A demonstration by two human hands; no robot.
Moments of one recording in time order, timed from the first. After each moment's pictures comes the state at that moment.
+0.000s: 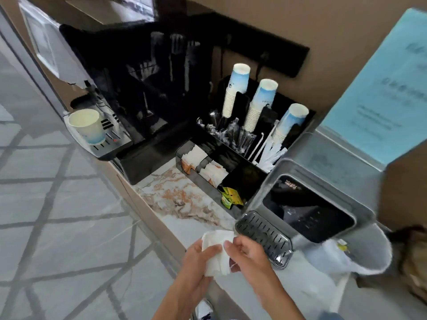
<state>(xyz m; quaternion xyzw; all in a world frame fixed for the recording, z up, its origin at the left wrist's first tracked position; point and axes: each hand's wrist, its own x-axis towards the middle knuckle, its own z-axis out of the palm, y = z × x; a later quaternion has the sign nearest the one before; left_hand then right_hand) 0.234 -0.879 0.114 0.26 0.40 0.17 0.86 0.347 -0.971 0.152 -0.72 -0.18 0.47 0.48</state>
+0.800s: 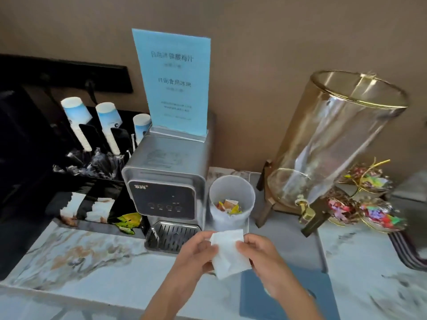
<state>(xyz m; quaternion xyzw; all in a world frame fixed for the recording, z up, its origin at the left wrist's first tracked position) 0.350 -1.006 0.164 0.54 0.17 -0.07 0.82 0.416 -1.183 0.186 -0.70 0.01 0.30 0.65</state>
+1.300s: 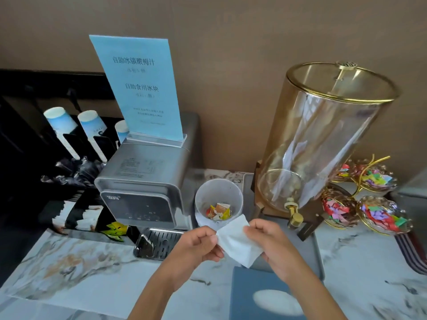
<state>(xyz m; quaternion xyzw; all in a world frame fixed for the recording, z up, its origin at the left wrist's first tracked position) 0.401 -1.025 0.180 0.61 0.09 -0.11 0.78 0.476 -1.230 0.206 -0.70 -0.01 0.29 0.65</state>
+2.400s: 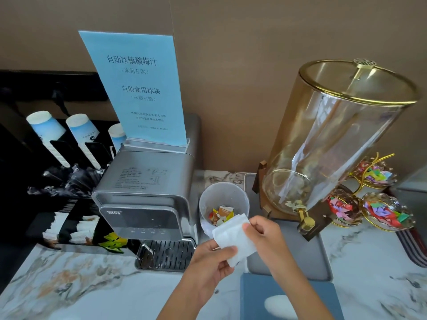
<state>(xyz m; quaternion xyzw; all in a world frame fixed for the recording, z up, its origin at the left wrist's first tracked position) 0.418 -1.043 0.171 0.48 0.29 -0.15 0.81 0.489 -1.189 0.182 -0.78 -0.03 0.13 0.62</state>
